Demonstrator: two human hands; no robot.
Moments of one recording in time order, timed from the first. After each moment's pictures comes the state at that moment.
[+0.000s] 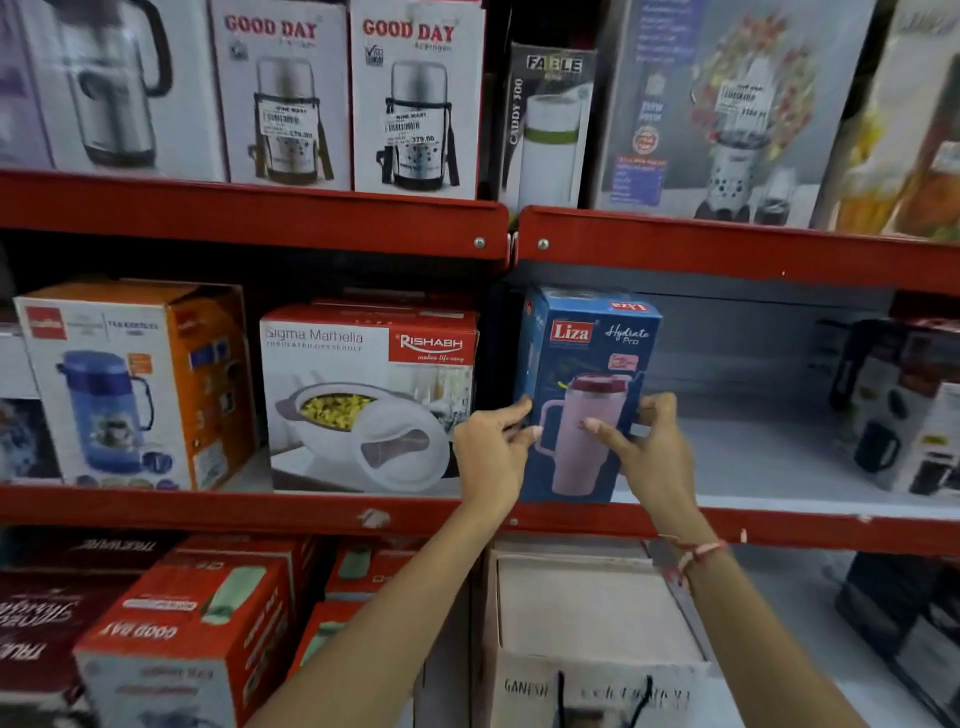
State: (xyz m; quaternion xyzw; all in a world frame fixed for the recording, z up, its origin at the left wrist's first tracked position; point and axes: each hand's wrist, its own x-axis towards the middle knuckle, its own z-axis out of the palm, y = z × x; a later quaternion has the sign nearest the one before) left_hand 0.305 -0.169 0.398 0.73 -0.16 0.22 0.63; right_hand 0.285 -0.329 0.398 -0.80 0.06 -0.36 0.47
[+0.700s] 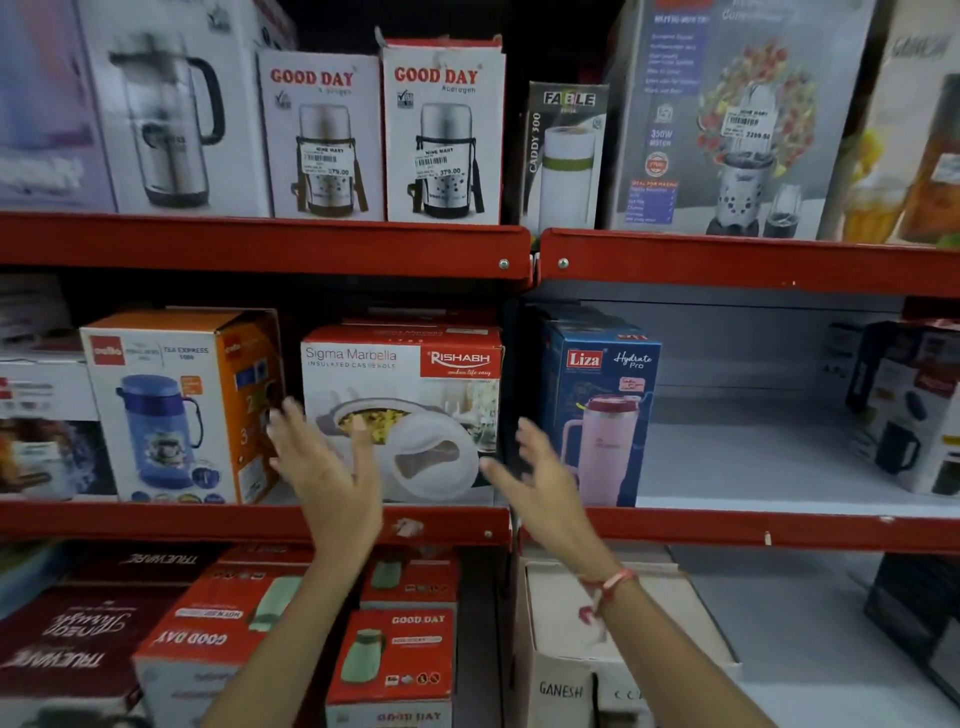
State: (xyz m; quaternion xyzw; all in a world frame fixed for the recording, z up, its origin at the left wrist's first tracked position) left_hand 0.302 -0.017 0.374 0.75 0.00 0.42 0.52; right_hand 0.280 -0.212 0.377 -0.84 -0.06 -0.19 0.51
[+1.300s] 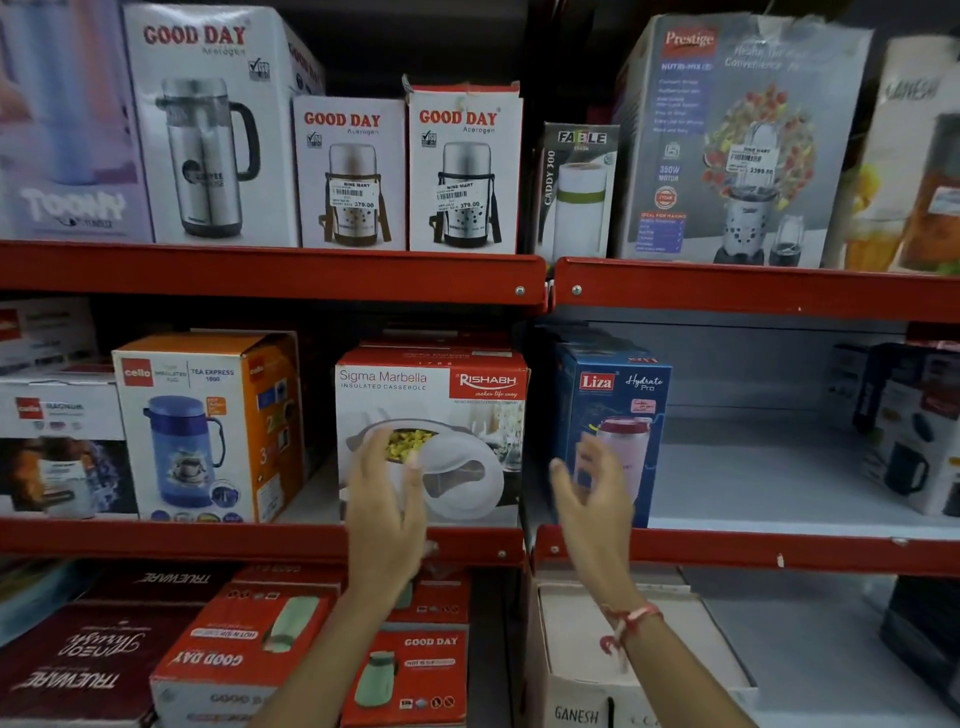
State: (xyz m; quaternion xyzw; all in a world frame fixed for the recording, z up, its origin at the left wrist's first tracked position) left_hand 0.290 -0.028 0.369 0.77 -0.13 0.41 0.48; right_hand 0.279 -0.221 0.371 -0.74 0.03 -0.38 0.55
